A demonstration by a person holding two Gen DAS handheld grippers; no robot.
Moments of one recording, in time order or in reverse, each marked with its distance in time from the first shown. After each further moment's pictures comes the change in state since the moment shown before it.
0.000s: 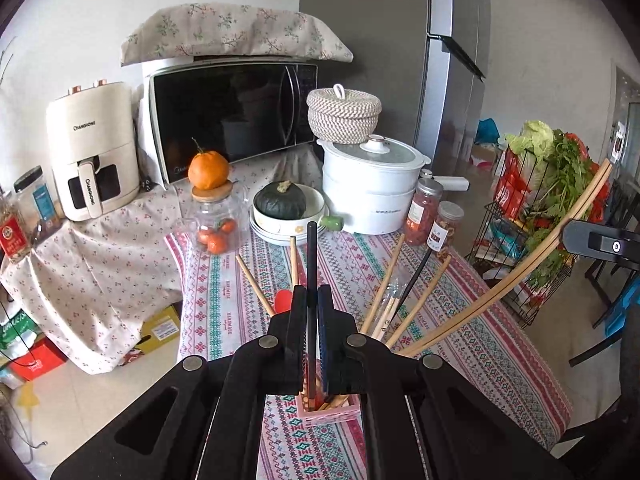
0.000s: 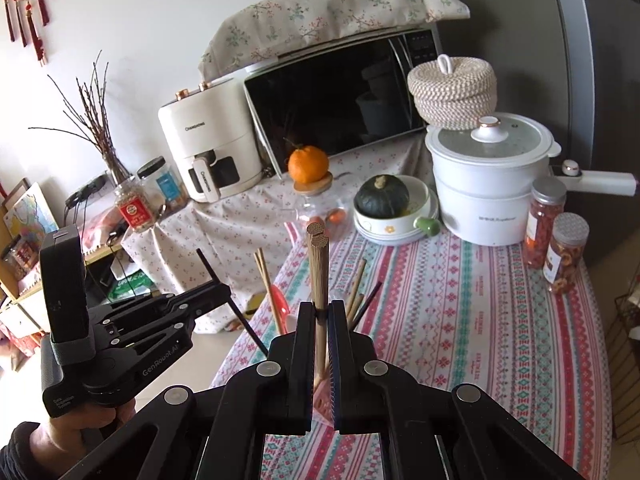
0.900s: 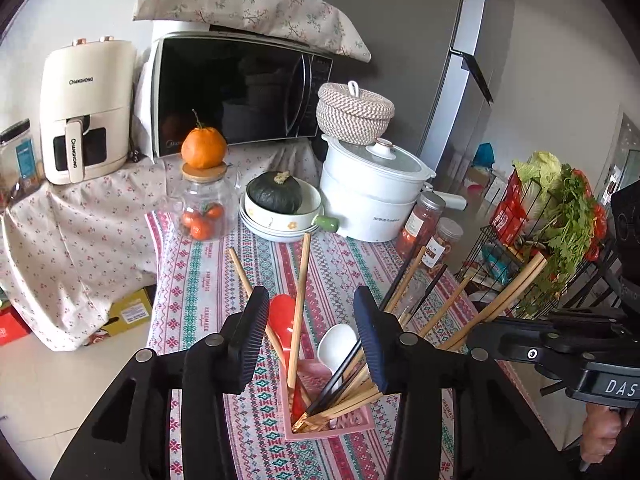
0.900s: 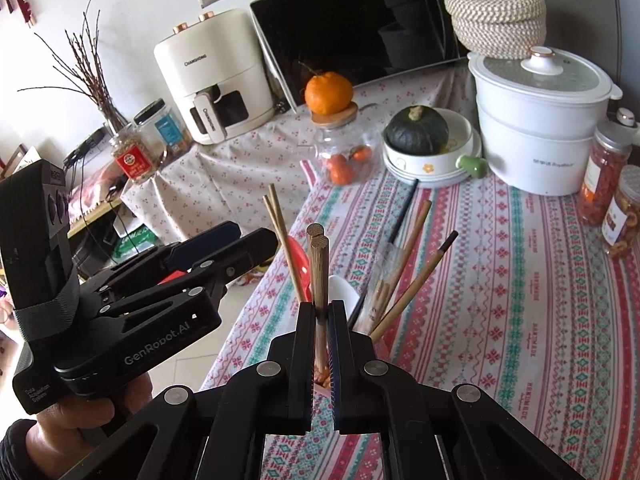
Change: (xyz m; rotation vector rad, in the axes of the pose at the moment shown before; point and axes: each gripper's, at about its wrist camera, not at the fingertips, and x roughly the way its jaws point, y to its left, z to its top) left arm 0.033 0.023 -0.003 -0.140 0.015 -0.080; right arm 0.095 0.017 -0.013 0.009 0.198 0.048
